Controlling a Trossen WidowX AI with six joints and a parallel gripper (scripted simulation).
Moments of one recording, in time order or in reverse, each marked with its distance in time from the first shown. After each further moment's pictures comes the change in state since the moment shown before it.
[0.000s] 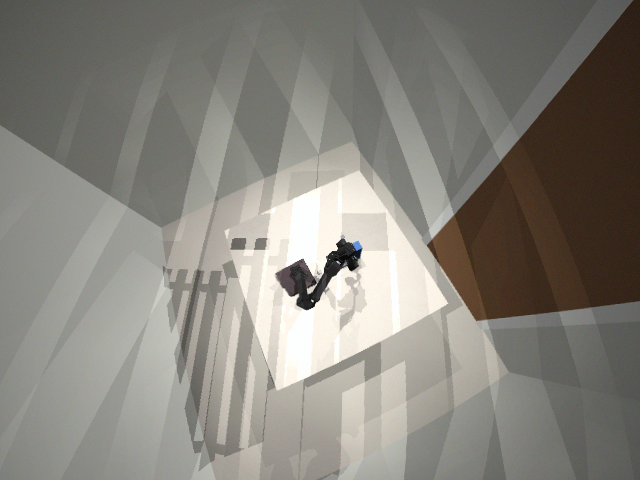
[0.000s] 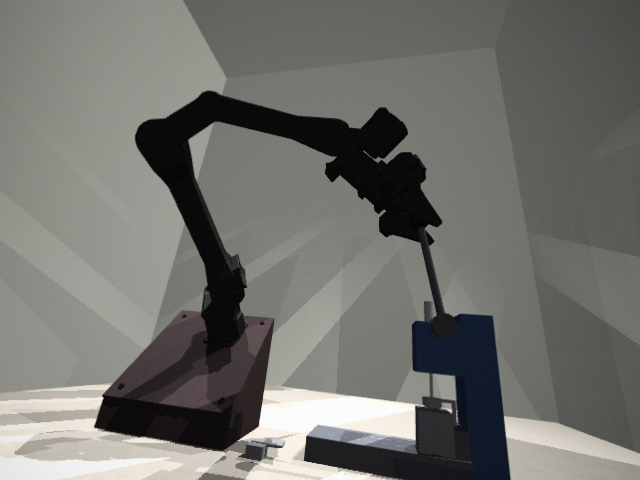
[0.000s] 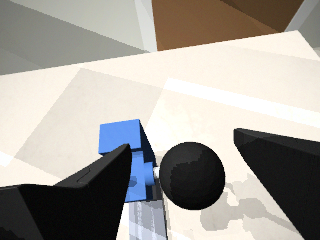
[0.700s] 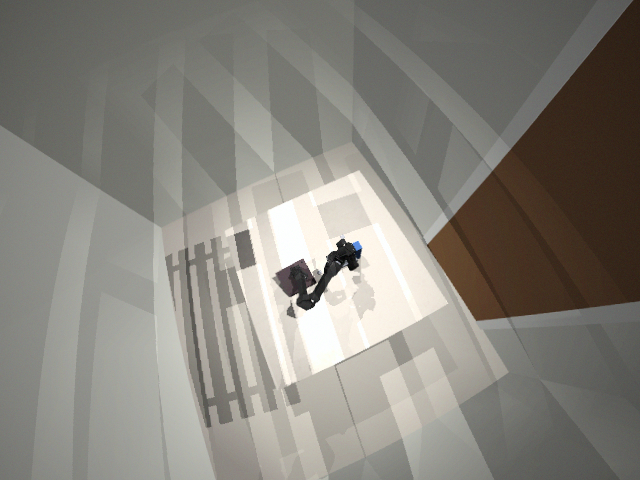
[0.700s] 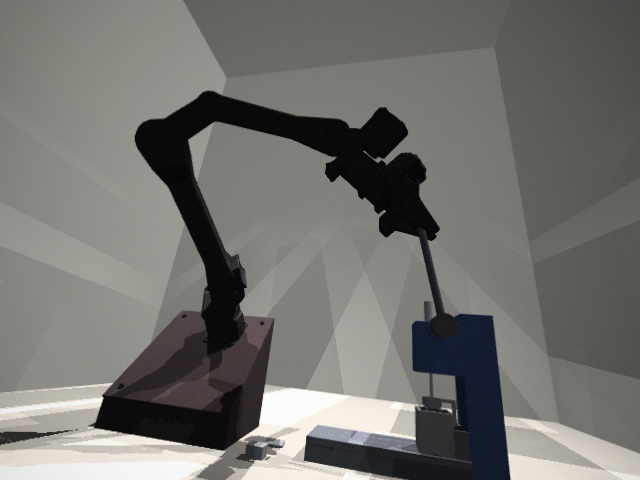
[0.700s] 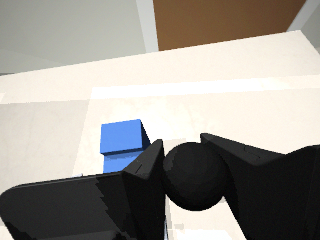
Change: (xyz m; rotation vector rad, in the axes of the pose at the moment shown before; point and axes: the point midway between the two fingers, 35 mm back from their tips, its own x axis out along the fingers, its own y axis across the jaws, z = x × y) arm 0.001 0.001 0.000 -0.001 -0.001 0.008
